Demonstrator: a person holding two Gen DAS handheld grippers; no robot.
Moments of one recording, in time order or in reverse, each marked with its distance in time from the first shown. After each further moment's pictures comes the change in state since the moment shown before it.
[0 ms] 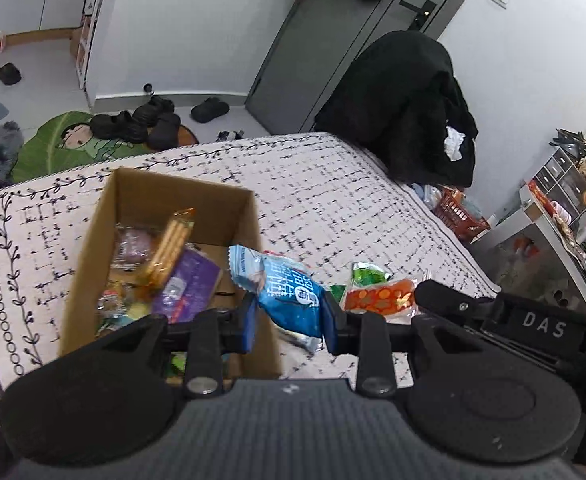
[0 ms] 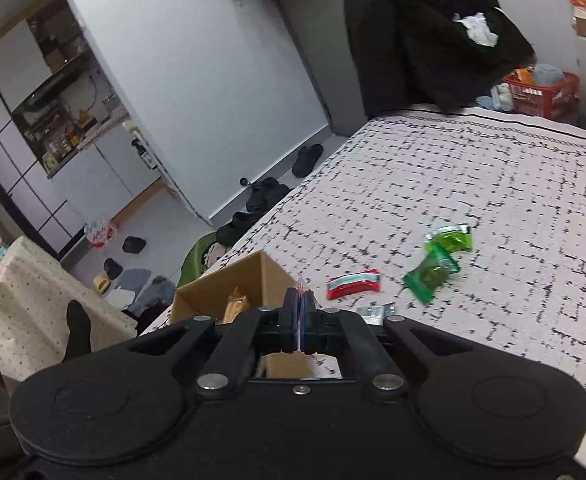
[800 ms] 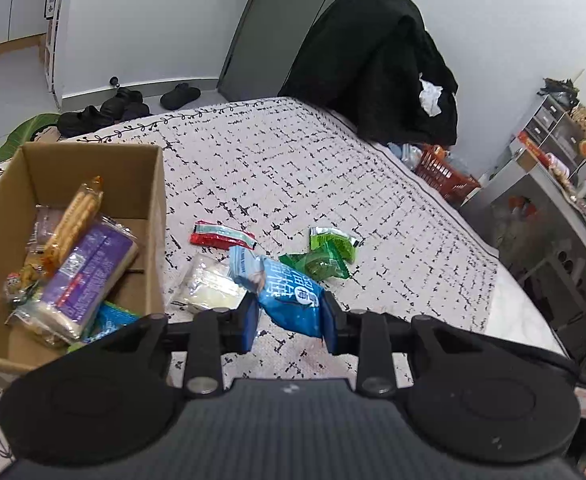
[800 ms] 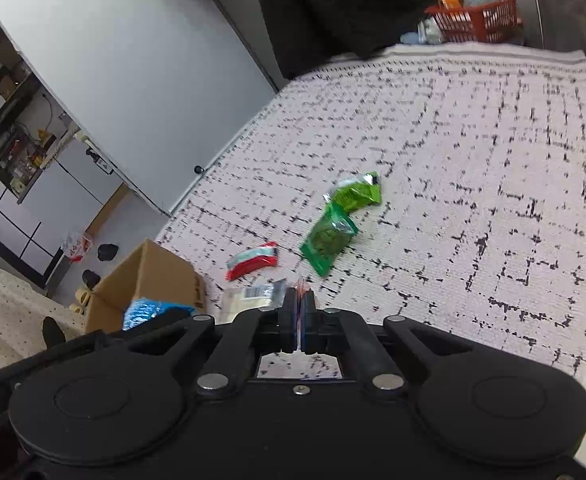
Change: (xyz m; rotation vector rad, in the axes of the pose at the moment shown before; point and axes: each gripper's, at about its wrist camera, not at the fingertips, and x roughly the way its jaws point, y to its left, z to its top) left arm 0.060 -0.073 -0.034 0.092 0.038 -0.009; right arm 0.027 -0.119 -0.015 0.158 0.066 -0.043
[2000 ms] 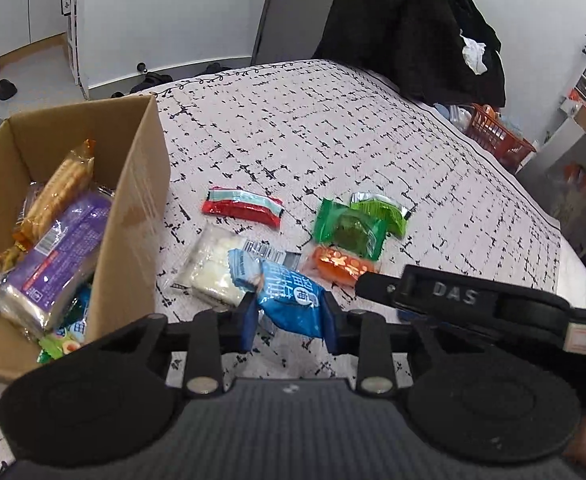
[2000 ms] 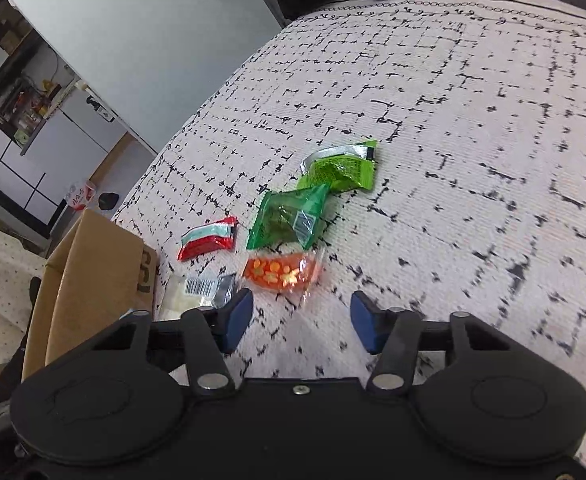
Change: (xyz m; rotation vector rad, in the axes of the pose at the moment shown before) left arm 0.070 -0.013 -0.018 0.033 0.066 0.165; right arm 0.095 -0.048 0.024 -0.052 0.178 0.046
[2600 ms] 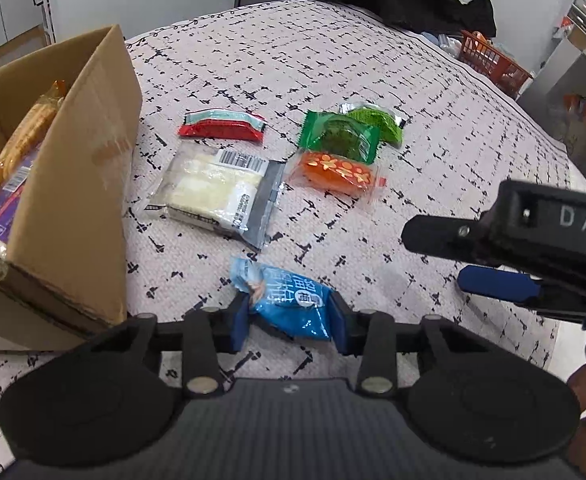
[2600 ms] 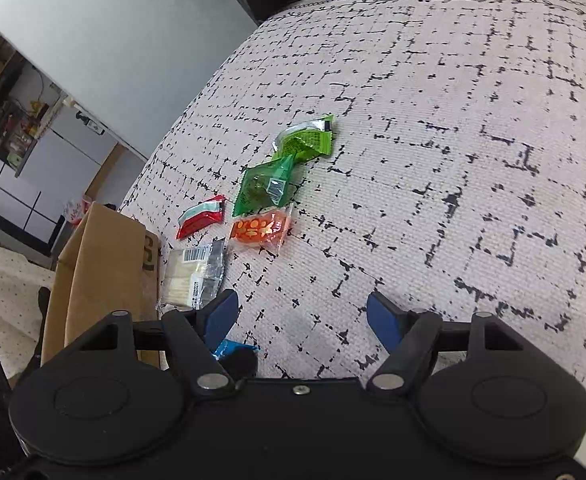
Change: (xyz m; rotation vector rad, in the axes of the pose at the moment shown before) left arm 0.022 -0.010 -0.040 0.094 0.132 0.017; right arm -0.044 -0.015 -0.029 0.084 0.011 -0.012
